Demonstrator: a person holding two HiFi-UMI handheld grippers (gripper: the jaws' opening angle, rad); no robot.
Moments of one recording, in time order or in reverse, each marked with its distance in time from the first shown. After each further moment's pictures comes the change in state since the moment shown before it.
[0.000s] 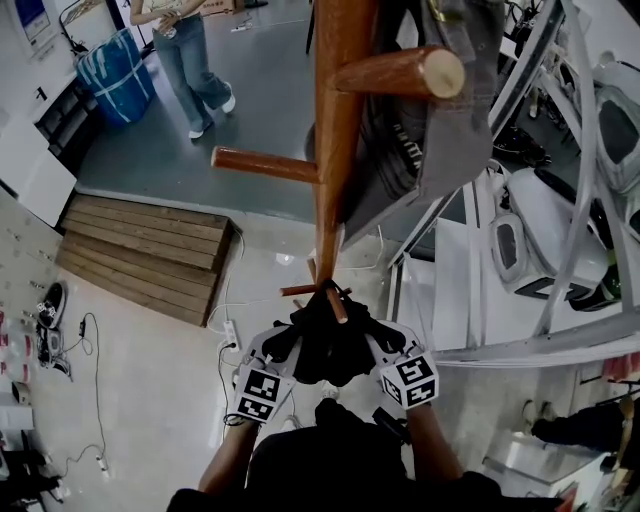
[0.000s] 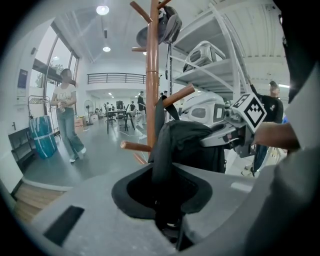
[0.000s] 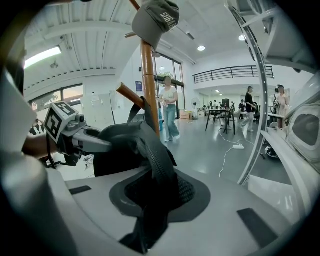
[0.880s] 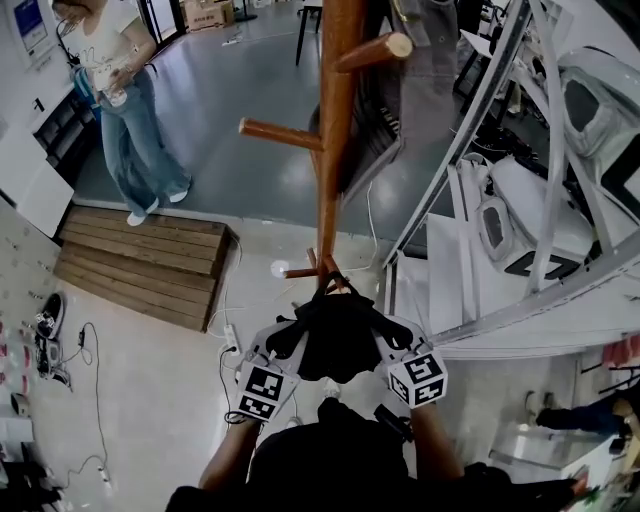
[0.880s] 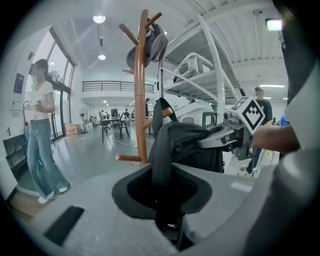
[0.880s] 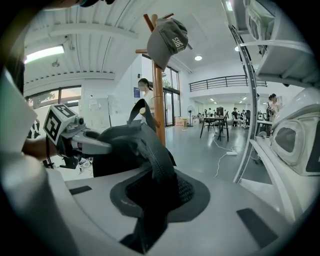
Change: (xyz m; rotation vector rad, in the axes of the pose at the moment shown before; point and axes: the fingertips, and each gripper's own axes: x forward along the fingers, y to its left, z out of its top) left arm -0.045 -0.027 0.024 0.052 -0.090 -0.051; right arm -0.052 0.029 0.018 -0.009 -0.077 -0.075
